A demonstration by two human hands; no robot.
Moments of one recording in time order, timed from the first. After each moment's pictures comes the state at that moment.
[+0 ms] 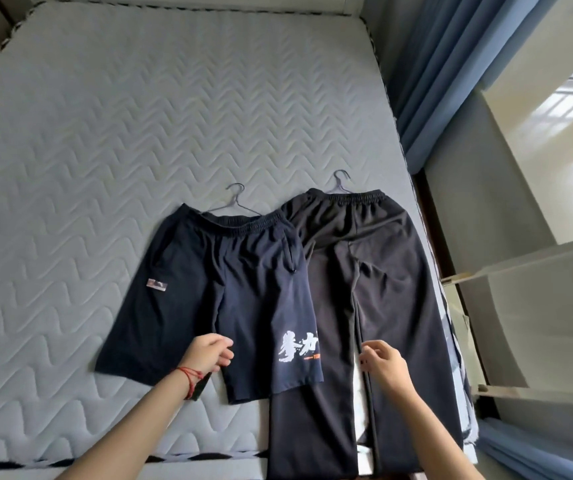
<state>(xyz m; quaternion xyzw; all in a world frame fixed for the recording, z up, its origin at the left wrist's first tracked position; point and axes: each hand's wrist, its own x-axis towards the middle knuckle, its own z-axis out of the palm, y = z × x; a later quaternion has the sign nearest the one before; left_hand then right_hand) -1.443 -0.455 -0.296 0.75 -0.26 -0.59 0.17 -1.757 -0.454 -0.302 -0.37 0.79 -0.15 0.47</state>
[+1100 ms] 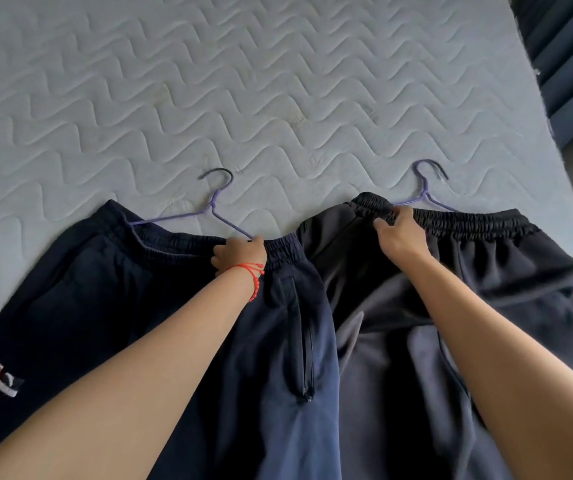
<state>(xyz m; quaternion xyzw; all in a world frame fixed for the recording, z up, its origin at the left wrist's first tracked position) -1.486 -0.855 -0.551 0.89 -0.25 -0.35 0.15 -1.692 -0.916 -0.528 -0.53 0.75 -0.13 0.37</state>
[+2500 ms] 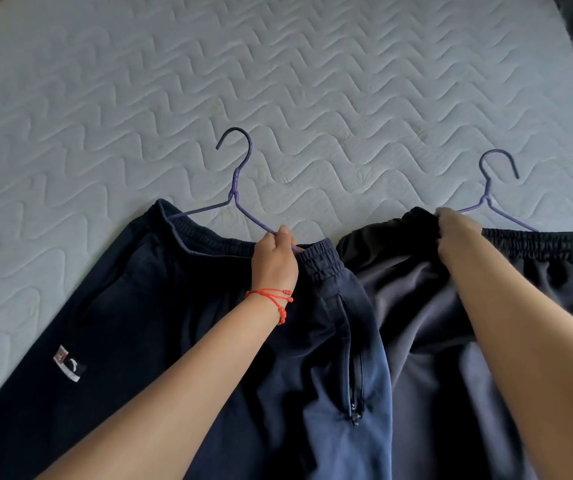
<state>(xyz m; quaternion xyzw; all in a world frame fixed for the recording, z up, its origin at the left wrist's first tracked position) -1.472 -0.818 -0.489 0.76 -0.27 -0.37 0.46 -1.675 -0.970 -0.533 -0.22 0.79 -0.28 0.50</state>
